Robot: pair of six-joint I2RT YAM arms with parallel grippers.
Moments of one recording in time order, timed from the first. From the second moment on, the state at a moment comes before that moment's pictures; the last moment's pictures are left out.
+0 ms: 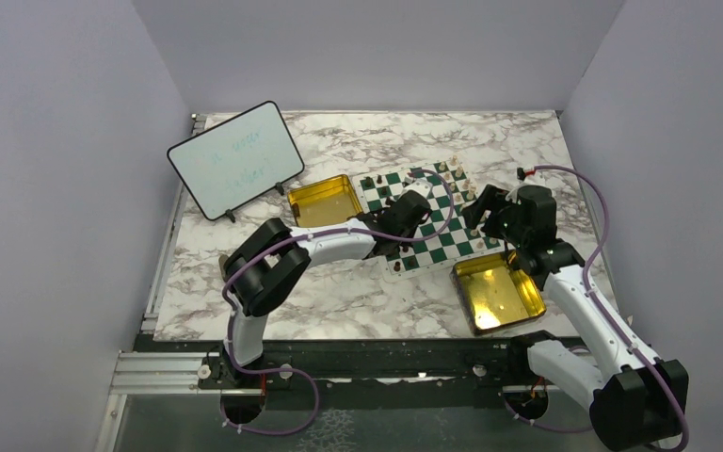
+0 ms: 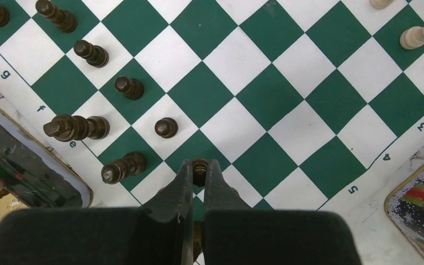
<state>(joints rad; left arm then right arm) -0.93 1.93 1.29 -0.11 -0.32 -0.33 0.20 0.96 0.68 -0.20 0.00 0.44</state>
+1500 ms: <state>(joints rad) -0.93 1.98 1.38 -0.15 -0.35 -0.32 0.20 0.96 0.68 -0.21 -0.02 0.44</state>
